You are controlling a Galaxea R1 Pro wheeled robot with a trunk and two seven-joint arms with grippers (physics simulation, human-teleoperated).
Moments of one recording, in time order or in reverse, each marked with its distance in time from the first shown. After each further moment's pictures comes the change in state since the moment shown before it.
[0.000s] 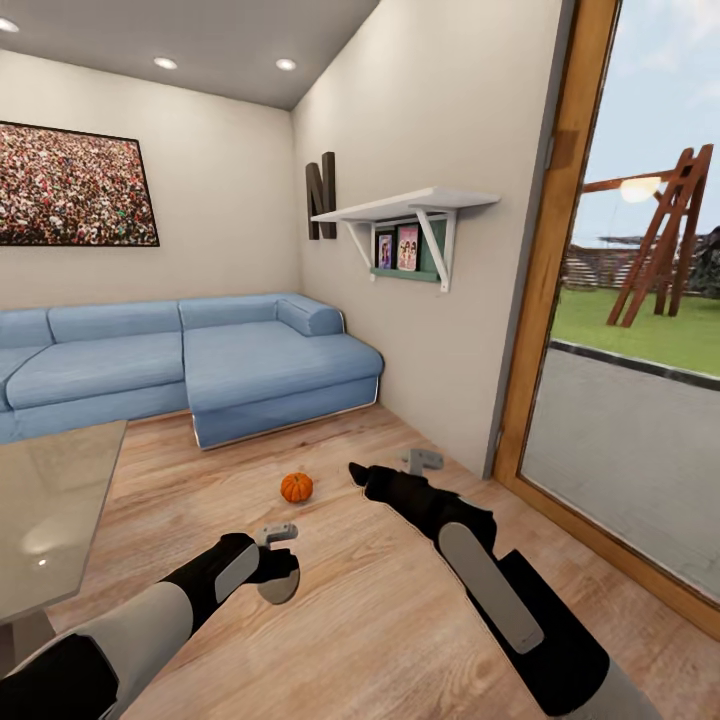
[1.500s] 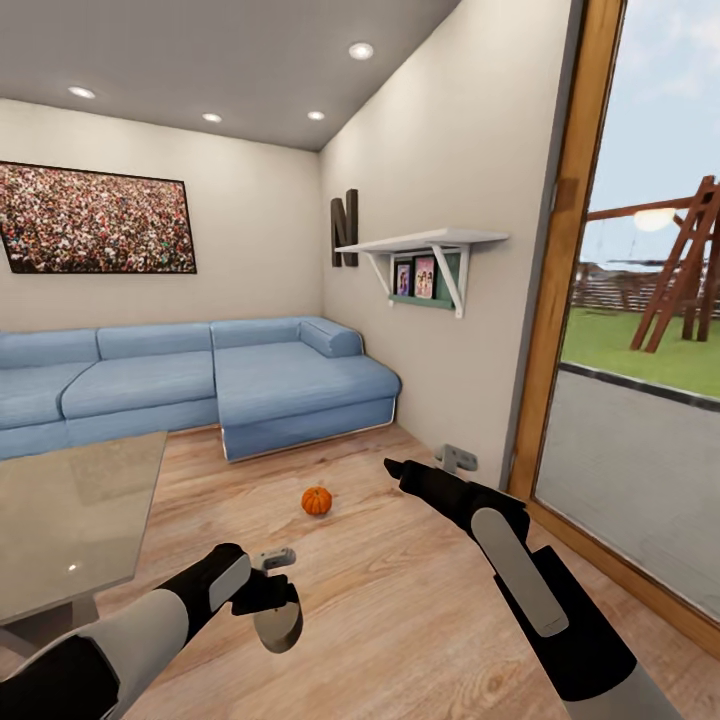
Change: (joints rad) left arm 0.008 0.001 0.004 0.075 0.014 0.167 -0.116; right arm 0.021 -0.024 -0.167 0.014 0.003 0.085 0.001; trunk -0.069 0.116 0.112
